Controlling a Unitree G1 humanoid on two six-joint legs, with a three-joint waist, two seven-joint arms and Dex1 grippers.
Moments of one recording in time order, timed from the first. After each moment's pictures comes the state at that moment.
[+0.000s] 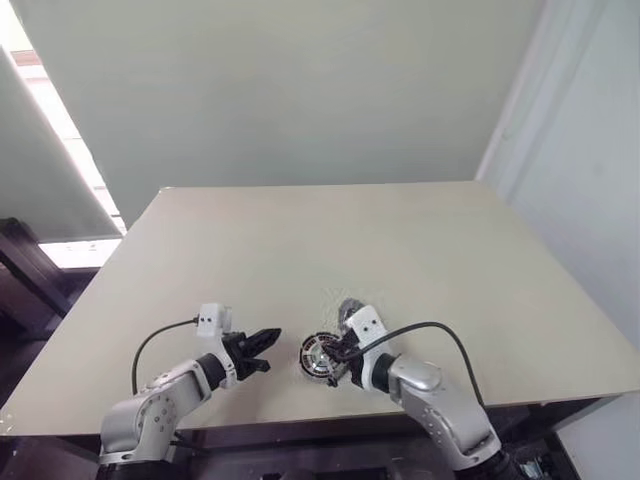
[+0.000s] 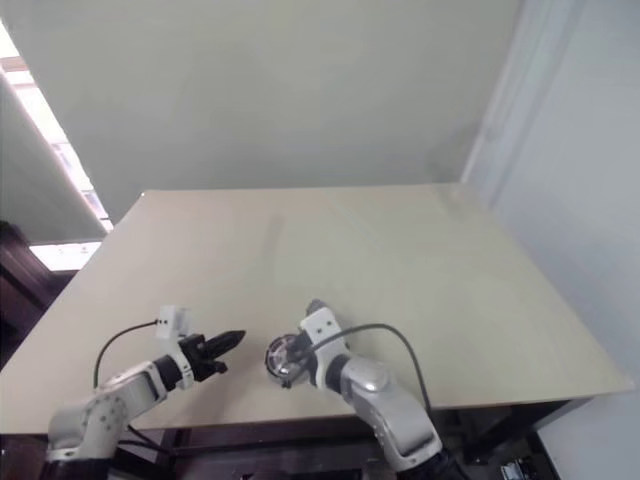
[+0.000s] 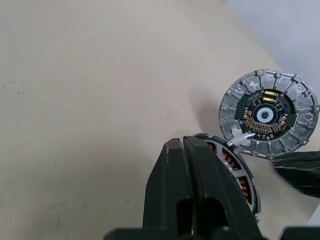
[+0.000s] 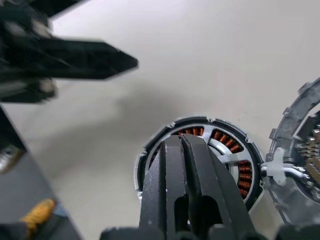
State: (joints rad) left arm 0.00 0.41 0.21 -0.14 -0.69 0.79 -0.54; right arm -0.14 -0.05 0.46 -0.16 0.13 0.62 0.37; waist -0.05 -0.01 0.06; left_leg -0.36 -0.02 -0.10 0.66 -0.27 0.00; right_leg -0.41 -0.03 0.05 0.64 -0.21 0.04
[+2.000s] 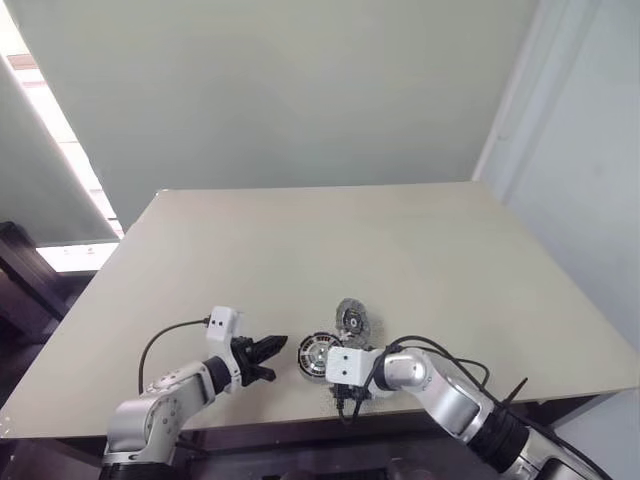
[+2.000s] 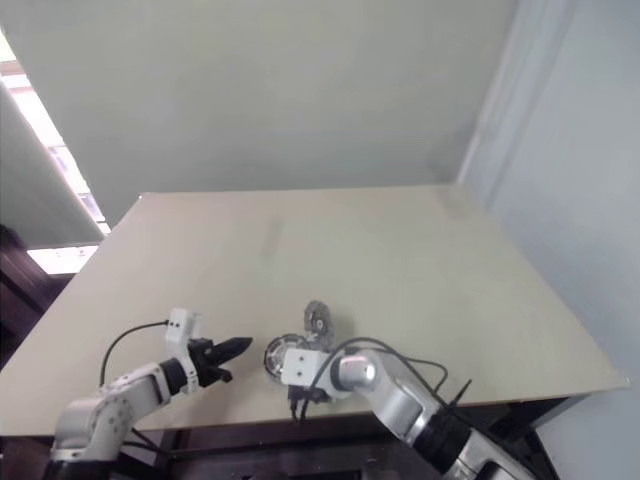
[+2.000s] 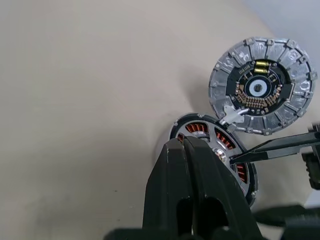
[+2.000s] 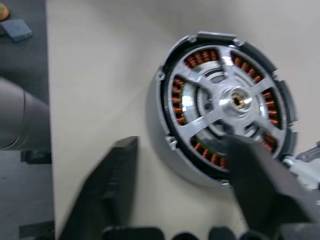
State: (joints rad) left arm 0.01 0.43 0.14 -0.15 -0.62 0.78 -0.58; right arm -0.37 -0.32 0.75 0.00 -0.26 0.37 0.72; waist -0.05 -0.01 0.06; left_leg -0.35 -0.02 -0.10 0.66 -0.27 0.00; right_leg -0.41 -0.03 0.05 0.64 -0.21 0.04
